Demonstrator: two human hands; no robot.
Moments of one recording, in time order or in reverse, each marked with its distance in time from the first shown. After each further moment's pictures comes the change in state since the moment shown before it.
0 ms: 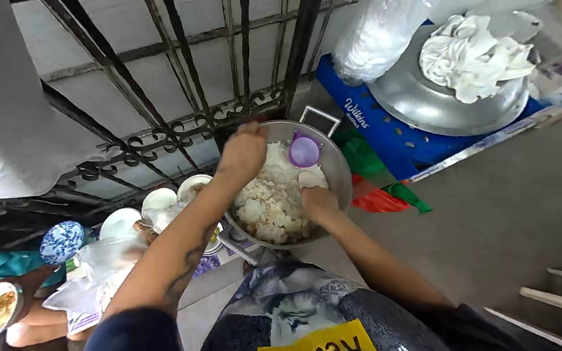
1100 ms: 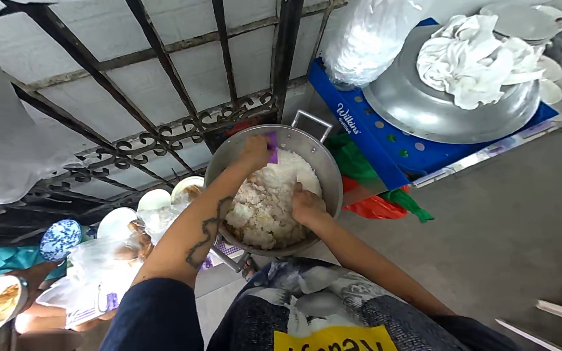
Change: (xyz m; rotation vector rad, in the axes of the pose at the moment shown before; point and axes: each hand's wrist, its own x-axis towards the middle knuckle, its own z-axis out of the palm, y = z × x) left_hand 0.068 0.014 0.046 -0.351 -0.344 -0.229; right_hand 0.027 0.011 0.000 0.039 -0.052 0.046
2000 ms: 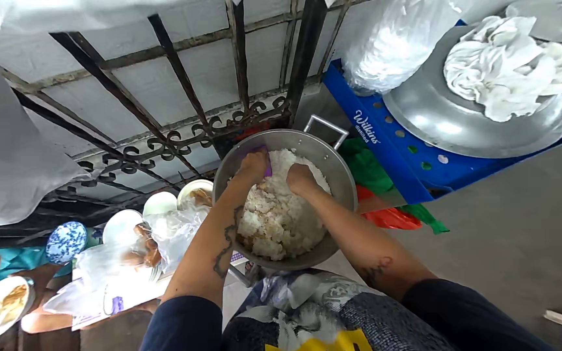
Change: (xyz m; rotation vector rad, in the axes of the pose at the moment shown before) left_hand 0.023 -0.048 0.018 0.107 -0.004 -0.125; right_hand 0.049 -0.039 -0.047 0.274 0.091 -0.060
